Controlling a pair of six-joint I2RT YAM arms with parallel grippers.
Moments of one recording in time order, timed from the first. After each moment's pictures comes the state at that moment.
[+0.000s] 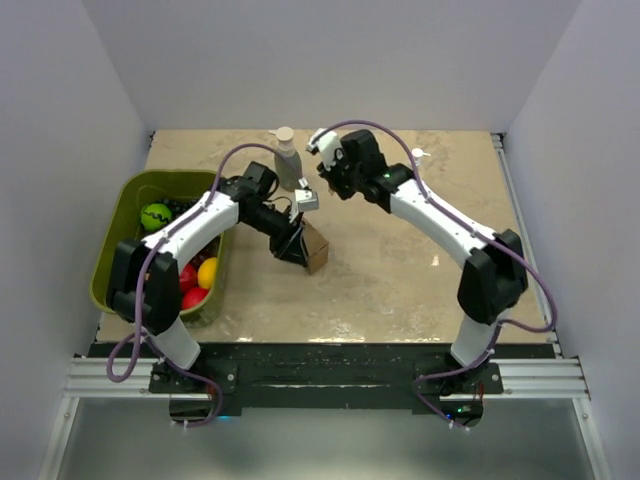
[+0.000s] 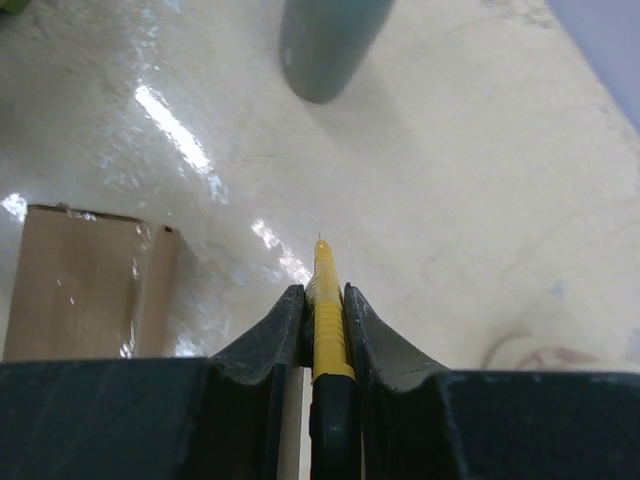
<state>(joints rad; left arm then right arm) -0.43 1.67 1.27 -0.83 0.97 0.57 0.62 1.86 1.65 -0.44 -0.03 -0.29</state>
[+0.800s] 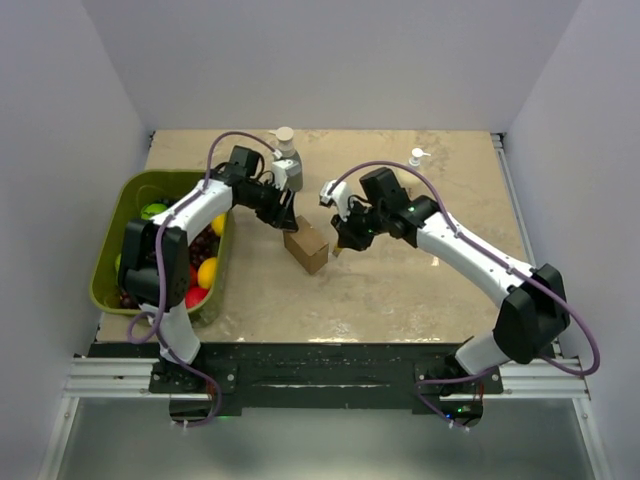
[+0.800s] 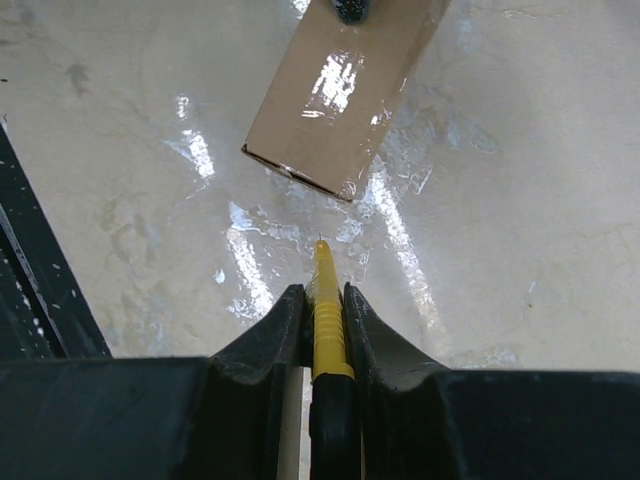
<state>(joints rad) -0.29 1.83 1.39 -0.59 0.66 0.21 0.62 1.49 1.24 -0.59 -0.36 -0.38</state>
